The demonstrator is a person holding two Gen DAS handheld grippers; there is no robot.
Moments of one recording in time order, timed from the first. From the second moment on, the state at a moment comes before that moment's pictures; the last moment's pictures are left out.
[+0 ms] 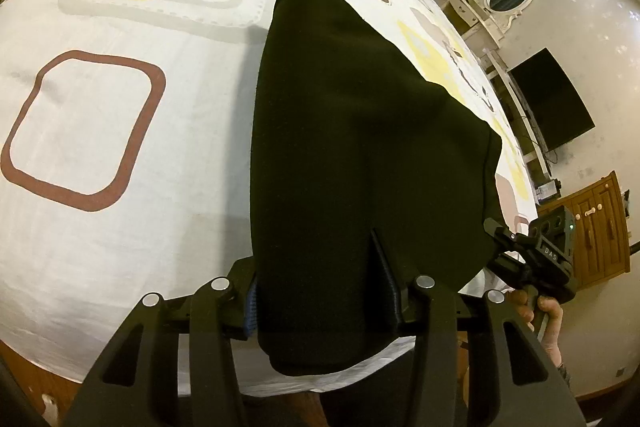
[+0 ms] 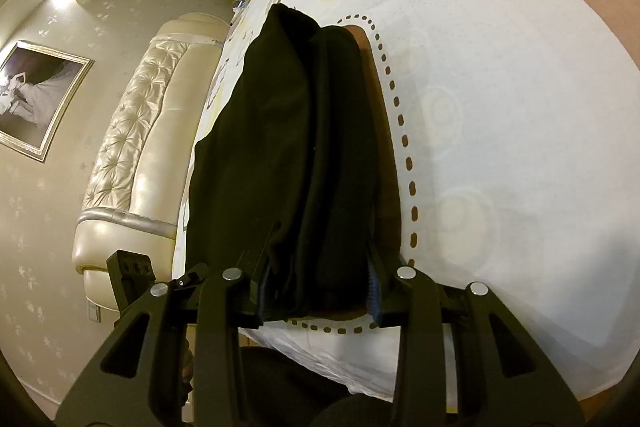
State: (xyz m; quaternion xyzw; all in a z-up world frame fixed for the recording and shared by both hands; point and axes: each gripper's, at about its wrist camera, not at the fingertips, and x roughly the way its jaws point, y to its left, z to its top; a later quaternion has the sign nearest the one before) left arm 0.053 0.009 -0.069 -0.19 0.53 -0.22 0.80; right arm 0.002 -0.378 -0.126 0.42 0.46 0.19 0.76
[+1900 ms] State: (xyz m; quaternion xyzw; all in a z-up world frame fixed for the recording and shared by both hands) left arm 0.213 0.007 -0.066 -0.14 0.50 -0.24 0.82; right arm 0.148 -0.376 -0.106 0.39 0.43 0.21 0.79
